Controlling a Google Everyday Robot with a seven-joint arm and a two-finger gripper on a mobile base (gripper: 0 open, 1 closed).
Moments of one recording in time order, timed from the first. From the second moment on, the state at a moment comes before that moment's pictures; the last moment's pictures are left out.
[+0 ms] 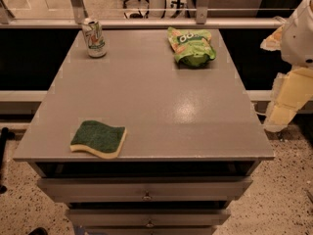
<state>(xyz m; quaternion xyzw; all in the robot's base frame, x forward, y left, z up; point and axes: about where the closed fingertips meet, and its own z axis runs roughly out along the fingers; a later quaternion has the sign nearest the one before) 0.438 -0.217 0.976 -0.60 0.78 -0.03 0.16</state>
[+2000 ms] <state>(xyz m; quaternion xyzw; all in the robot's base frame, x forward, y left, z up) 0.397 -0.029 0.943 -0.64 0.70 0.18 0.26</state>
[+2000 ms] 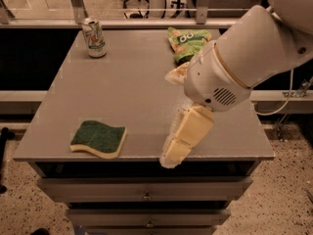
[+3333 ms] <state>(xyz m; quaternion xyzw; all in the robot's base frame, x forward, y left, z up) 0.431 0.100 0.851 -0.59 0.71 0.22 0.32</state>
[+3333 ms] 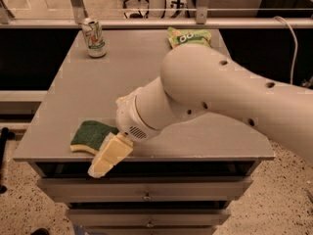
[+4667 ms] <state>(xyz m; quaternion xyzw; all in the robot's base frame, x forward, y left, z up) 0.463 0.056 0.866 -0.55 0.73 0.18 0.36</state>
